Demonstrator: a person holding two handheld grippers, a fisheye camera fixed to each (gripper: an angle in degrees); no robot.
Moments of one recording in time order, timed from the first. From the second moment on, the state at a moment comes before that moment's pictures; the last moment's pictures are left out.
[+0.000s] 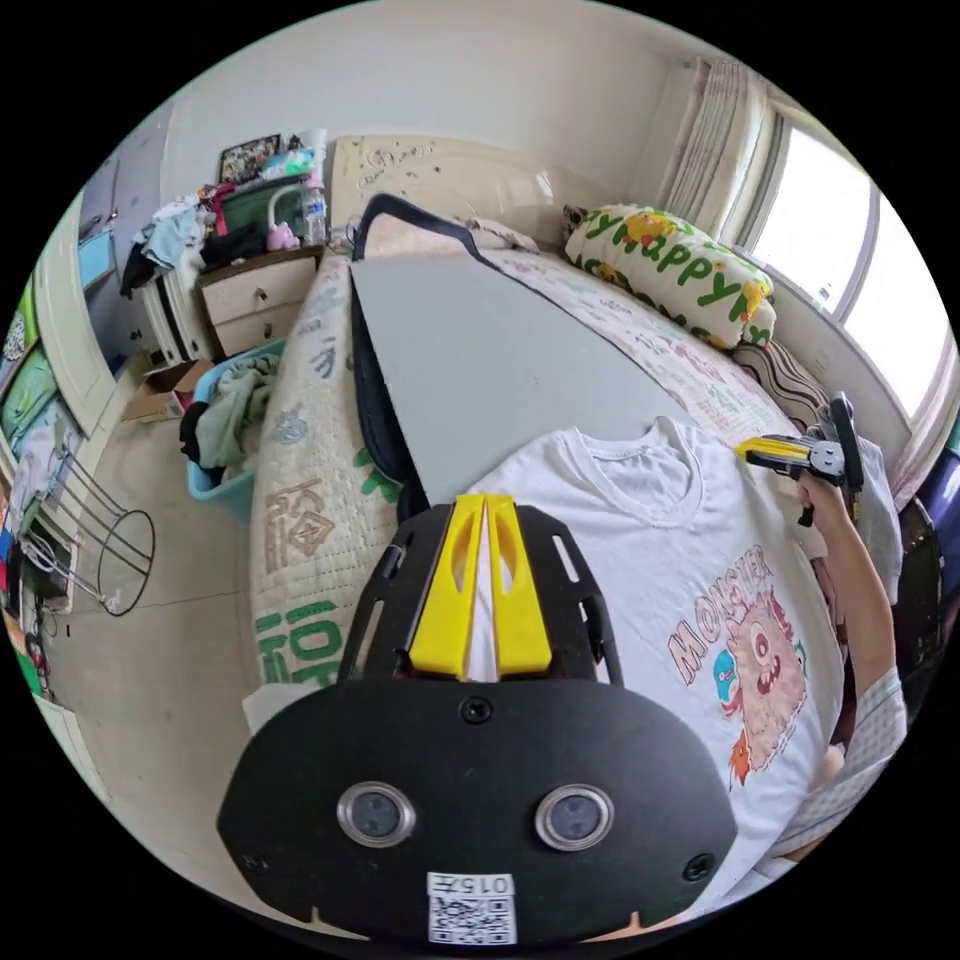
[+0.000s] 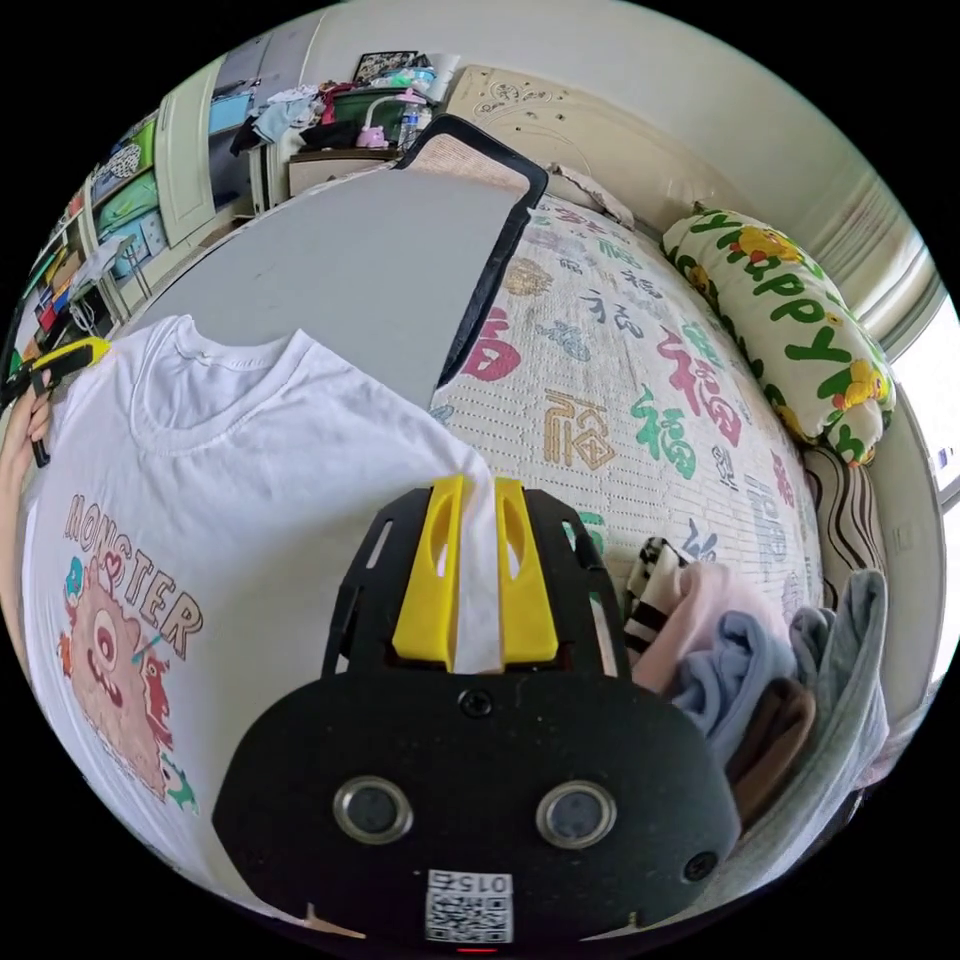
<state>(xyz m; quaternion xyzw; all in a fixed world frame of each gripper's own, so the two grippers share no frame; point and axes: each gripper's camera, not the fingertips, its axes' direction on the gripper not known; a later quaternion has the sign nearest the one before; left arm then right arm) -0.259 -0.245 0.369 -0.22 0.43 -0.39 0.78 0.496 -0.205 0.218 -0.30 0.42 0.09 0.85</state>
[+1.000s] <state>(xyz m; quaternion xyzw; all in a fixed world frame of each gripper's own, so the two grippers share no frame) -0.267 -0.051 -0.067 -0.20 0.60 -0.31 0.71 0.226 0.178 -0.123 -0.10 0.16 0.24 0.95</state>
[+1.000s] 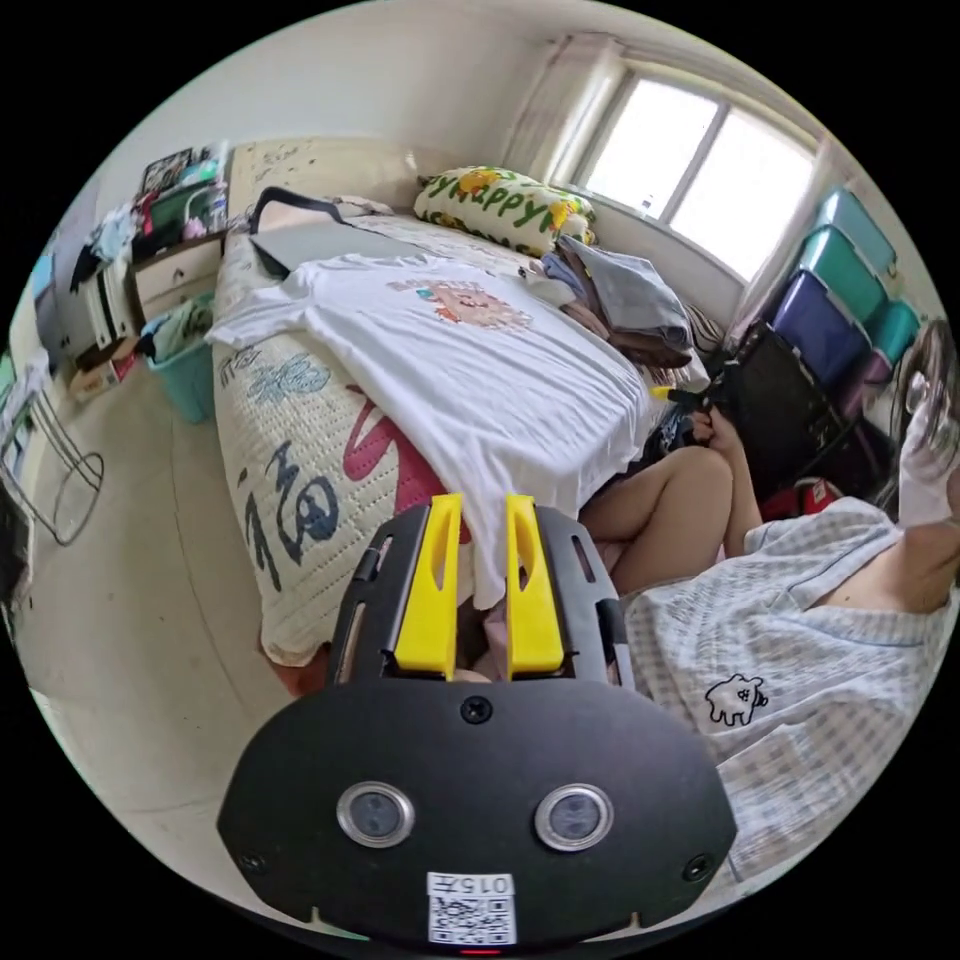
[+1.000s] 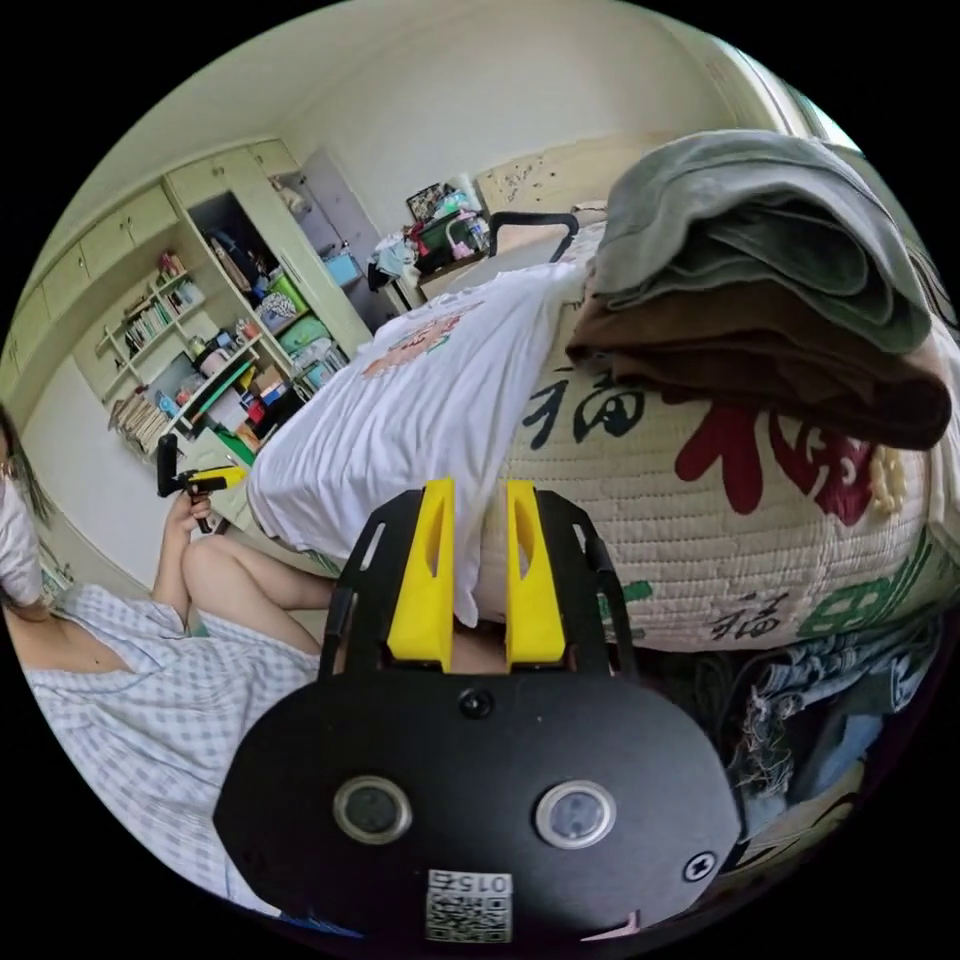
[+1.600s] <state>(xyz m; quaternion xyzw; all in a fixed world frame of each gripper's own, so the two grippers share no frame) -0.254 -0.031 -0.020 -0.21 0.70 -0.27 0.62 0.242 0.211 -0.121 -0.18 0.08 0.21 0.96</state>
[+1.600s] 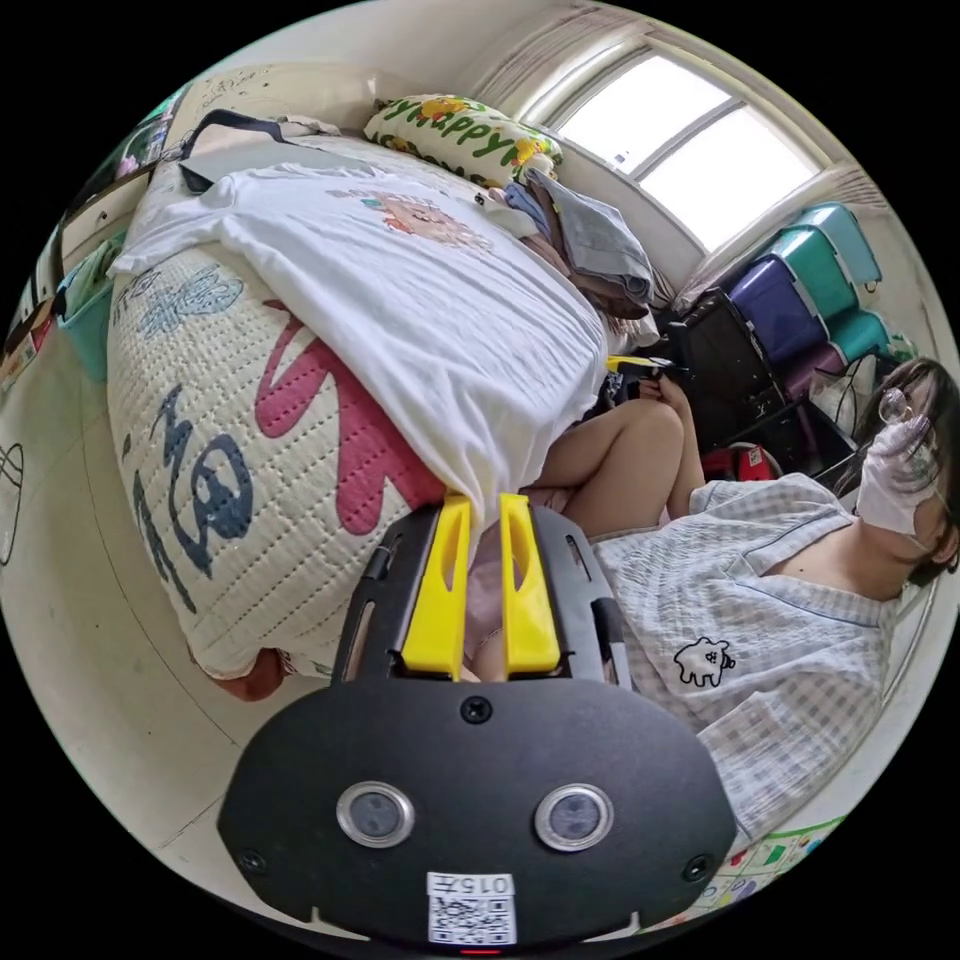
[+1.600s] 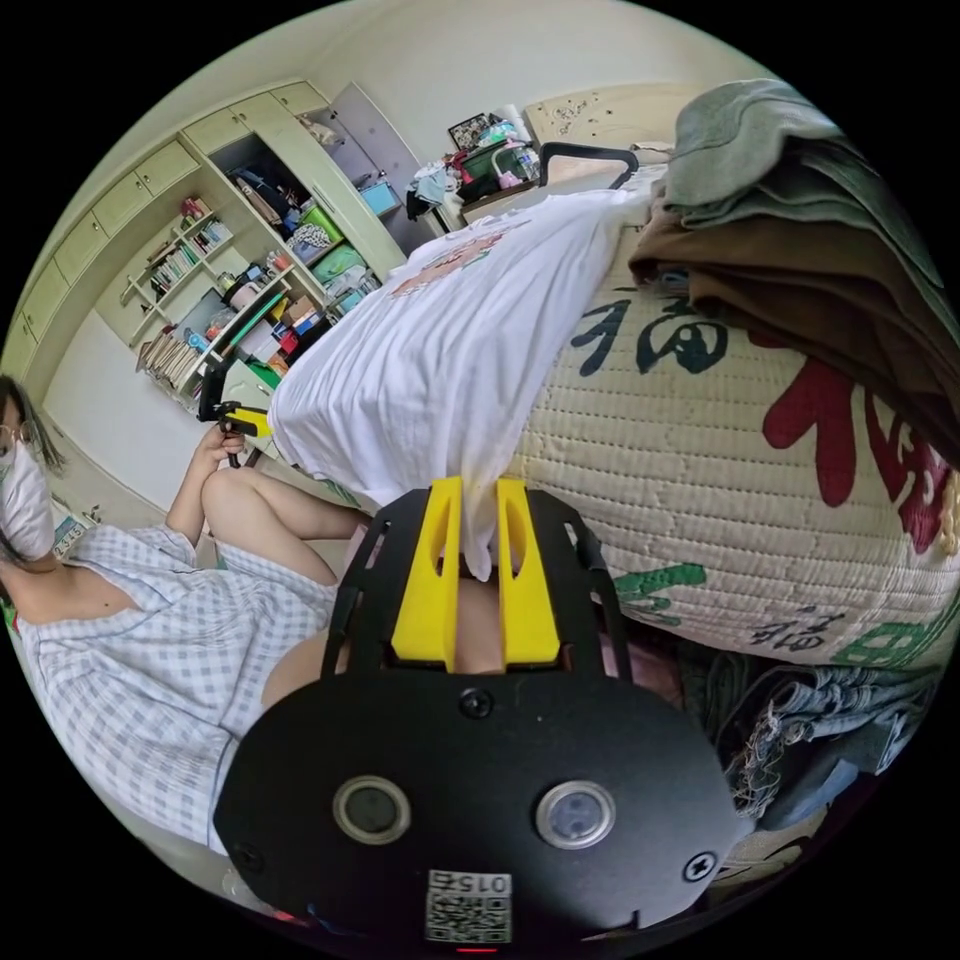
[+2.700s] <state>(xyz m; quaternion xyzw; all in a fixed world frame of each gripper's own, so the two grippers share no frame) -0.276 -0.002 -0.026 -0.21 0.69 -0.28 0.64 0.264 0.226 -0.135 -0.24 0.08 0.21 0.94</state>
